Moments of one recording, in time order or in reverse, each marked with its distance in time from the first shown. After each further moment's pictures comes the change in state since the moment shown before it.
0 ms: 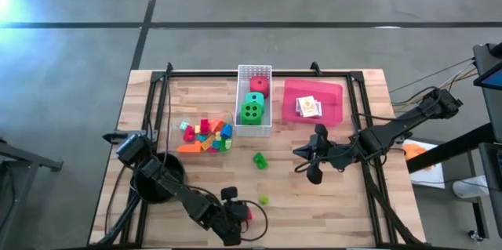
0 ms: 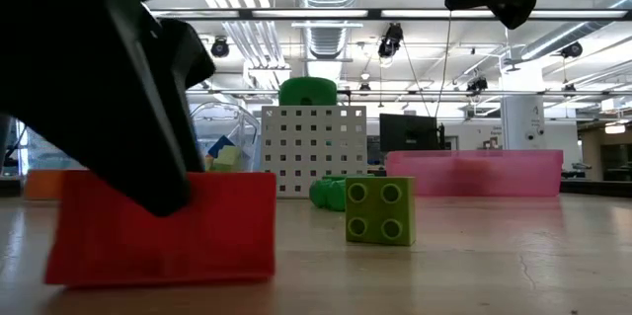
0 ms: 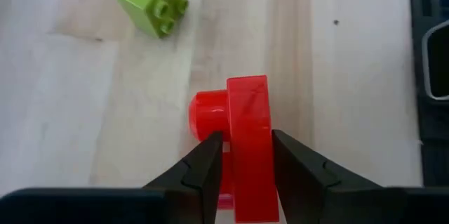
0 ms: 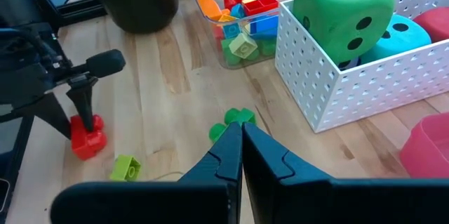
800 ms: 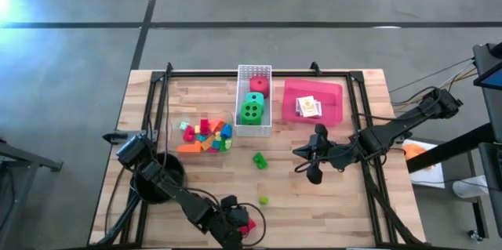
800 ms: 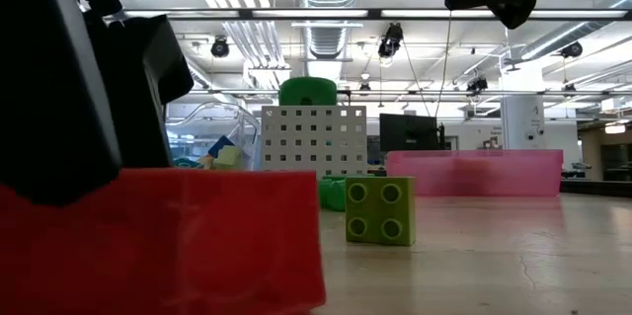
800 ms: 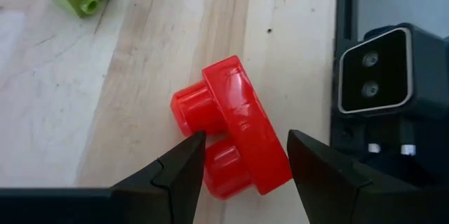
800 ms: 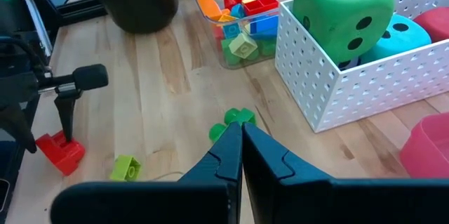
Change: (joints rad) left arm -0.027 0.003 0.003 0.141 0.083 -0.138; right arm 0.000 0.000 0.000 0.000 0.000 0.000
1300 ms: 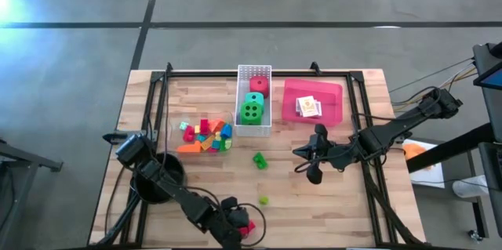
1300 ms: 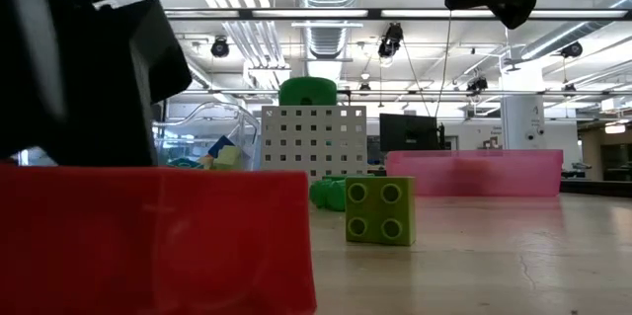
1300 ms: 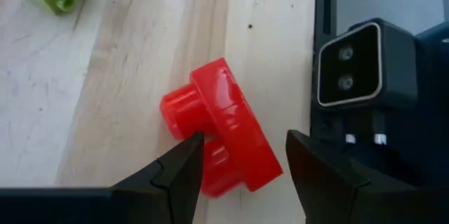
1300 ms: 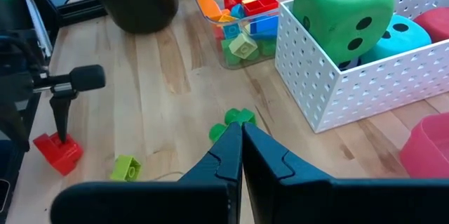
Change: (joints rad) left arm 0.002 -0.029 -0.005 0.031 0.037 0.025; right arm 0.000 0.000 0.000 0.001 0.000 0.000
